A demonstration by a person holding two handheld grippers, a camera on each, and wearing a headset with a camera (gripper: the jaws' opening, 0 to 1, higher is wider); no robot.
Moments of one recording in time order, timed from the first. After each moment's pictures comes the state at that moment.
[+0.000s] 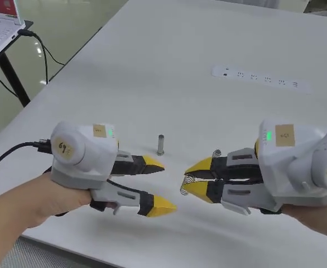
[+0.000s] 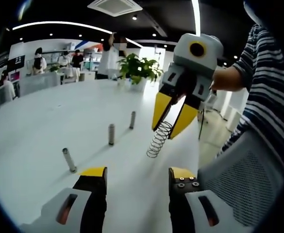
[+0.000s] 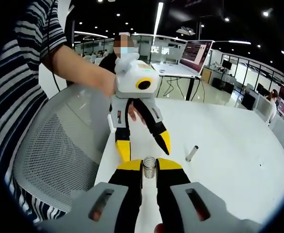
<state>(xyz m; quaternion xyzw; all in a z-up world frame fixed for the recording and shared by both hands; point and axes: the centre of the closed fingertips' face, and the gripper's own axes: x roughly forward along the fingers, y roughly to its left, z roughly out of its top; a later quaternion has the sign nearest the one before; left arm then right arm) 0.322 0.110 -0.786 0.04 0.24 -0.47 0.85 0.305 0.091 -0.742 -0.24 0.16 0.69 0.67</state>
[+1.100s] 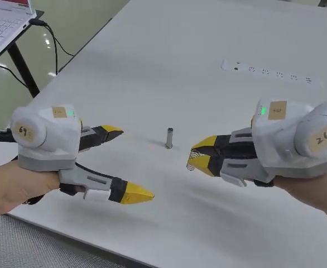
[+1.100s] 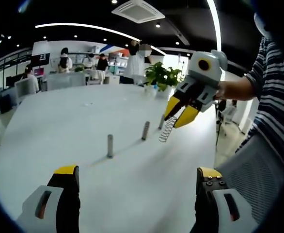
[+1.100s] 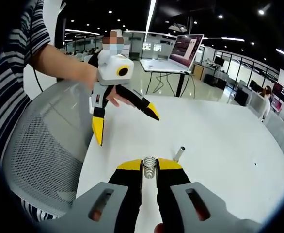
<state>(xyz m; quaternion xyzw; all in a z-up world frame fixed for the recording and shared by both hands) 0.333 0.178 -0.783 0.01 0.23 -0.38 0.90 0.344 0.110 -0.748 -0.25 0.17 0.66 0.69</state>
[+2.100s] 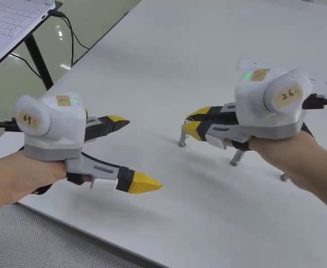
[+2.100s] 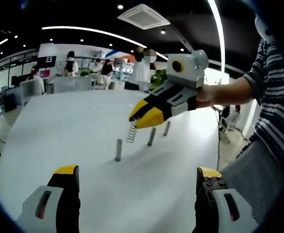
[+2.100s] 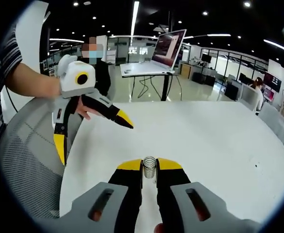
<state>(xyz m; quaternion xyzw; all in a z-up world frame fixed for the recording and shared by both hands) 0.337 0.195 -0.774 -0.01 0.21 -0.36 0.91 0.399 0.160 -0.750 -0.21 0.19 0.61 0.74</state>
